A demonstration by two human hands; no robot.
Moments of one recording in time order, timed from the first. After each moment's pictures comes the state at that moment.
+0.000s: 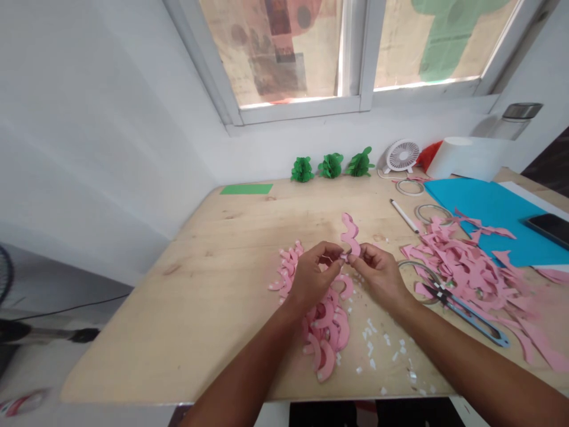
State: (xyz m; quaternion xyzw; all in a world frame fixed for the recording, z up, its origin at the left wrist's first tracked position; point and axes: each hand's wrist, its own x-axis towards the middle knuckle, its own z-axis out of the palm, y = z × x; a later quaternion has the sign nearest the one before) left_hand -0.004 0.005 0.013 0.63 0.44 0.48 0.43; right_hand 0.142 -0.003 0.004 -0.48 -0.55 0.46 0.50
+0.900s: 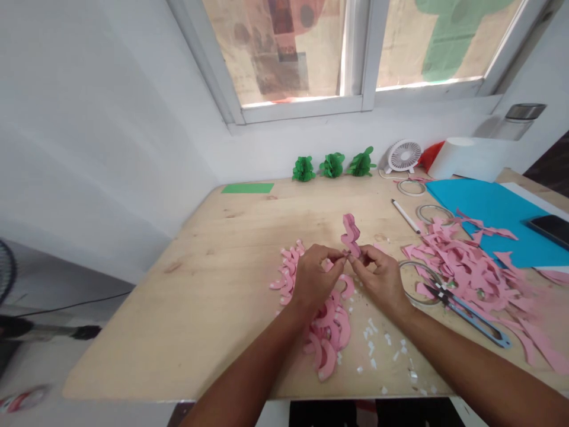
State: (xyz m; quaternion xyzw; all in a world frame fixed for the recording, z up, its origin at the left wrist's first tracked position) left_hand 0.000 0.002 0.011 0.69 0.49 0.47 0.24; right_hand 0.140 -0.007 0.004 -0.52 -0.64 0.25 0.50
